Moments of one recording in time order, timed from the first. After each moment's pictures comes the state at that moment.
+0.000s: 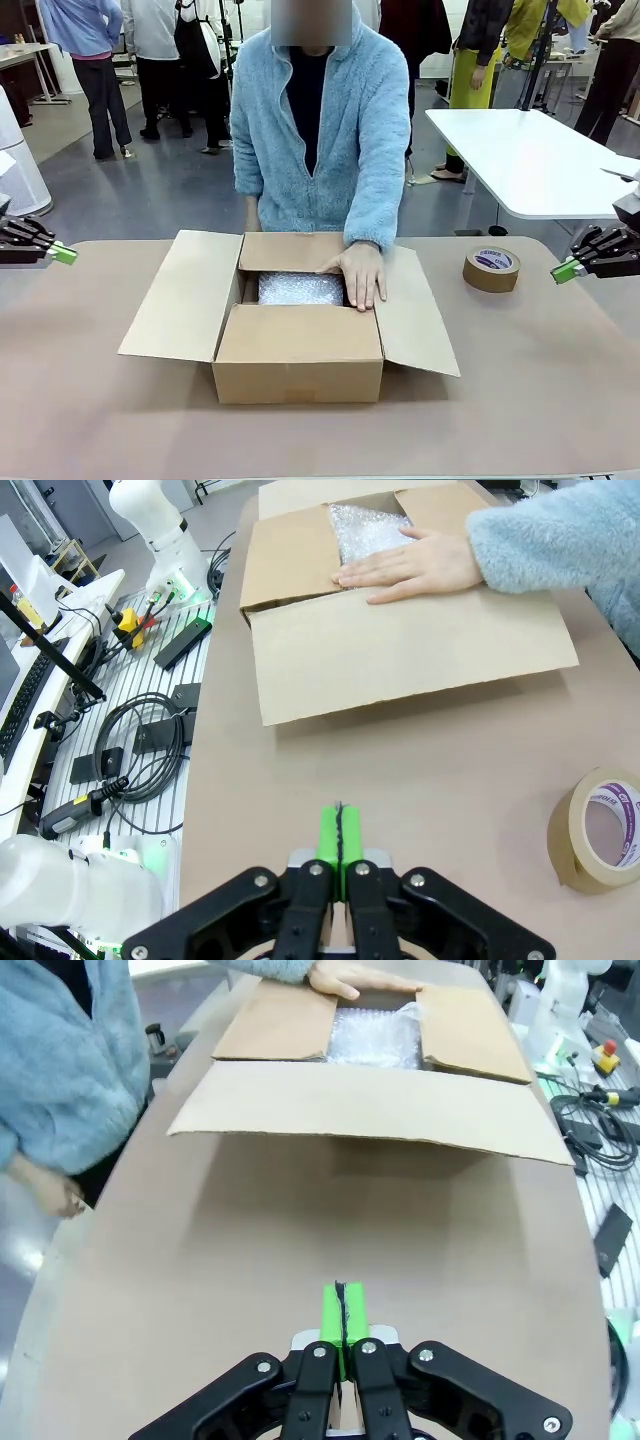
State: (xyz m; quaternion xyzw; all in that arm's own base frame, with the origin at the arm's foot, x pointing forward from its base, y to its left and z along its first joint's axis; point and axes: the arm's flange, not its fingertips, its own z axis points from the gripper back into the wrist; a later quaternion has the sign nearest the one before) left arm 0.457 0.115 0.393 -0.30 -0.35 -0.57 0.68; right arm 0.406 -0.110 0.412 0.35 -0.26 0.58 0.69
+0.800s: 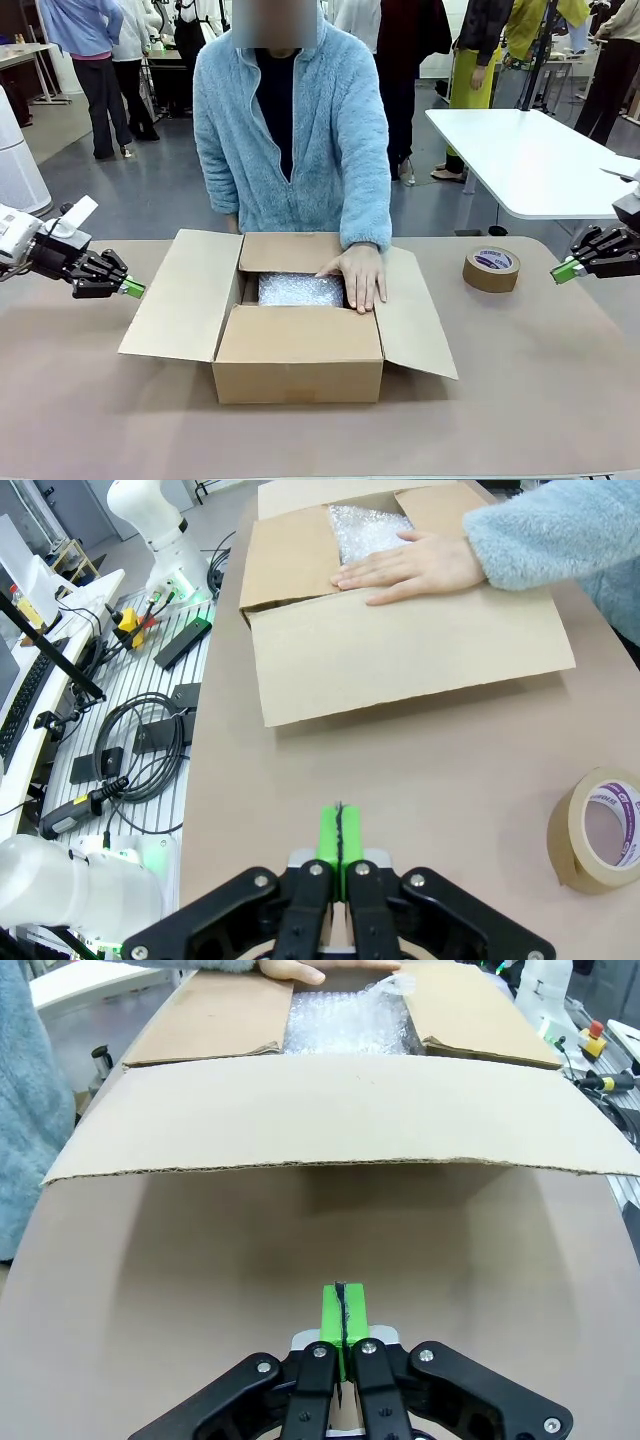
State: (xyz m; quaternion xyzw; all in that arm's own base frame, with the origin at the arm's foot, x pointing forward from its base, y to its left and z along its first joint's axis) left arm 0.479 0.031 0.314 -0.34 -0.32 -0.60 0.65; right arm 0.406 -0.110 0.412 0.35 -0.26 0.58 0.69
